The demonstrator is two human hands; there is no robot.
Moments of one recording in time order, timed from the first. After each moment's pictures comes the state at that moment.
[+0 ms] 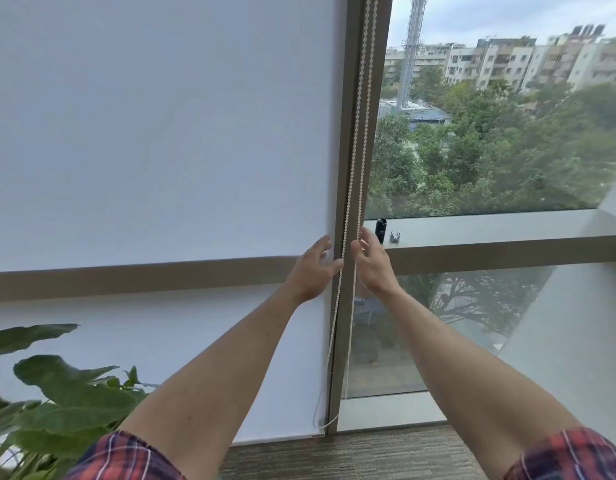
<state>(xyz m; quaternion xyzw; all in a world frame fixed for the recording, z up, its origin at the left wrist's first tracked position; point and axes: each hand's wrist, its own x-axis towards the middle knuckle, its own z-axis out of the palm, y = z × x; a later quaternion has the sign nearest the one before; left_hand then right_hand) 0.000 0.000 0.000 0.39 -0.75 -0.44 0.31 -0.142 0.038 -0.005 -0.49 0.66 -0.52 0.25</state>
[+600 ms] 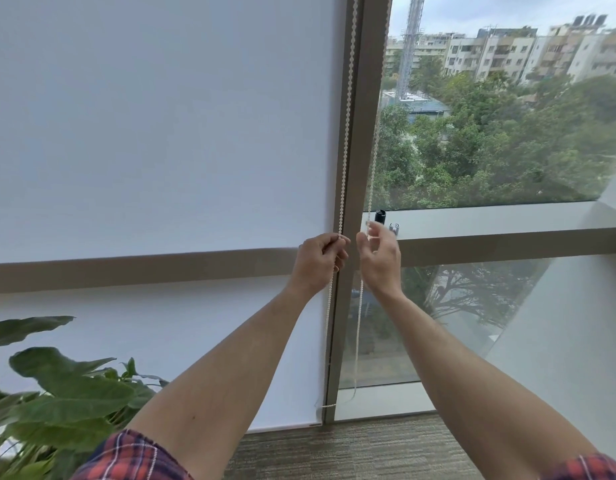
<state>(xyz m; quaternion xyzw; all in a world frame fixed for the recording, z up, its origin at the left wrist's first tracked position) -0.013 0.011 0.000 0.34 -0.69 -0.47 0.44 -0.139 0.050 -0.013 -0.45 0.66 -0.58 0.12</state>
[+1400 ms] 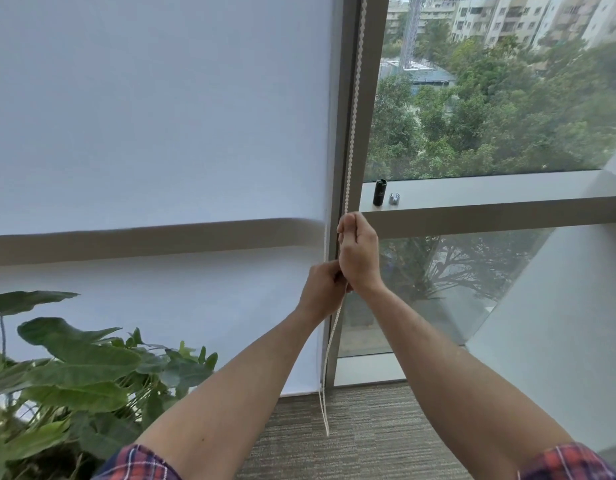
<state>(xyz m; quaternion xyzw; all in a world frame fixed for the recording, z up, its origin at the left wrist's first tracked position) -0.005 0.066 -0.069 0.36 -0.78 -0.35 0.38 -0.091 0.070 -0.029 -0.48 0.57 -0.65 0.15</state>
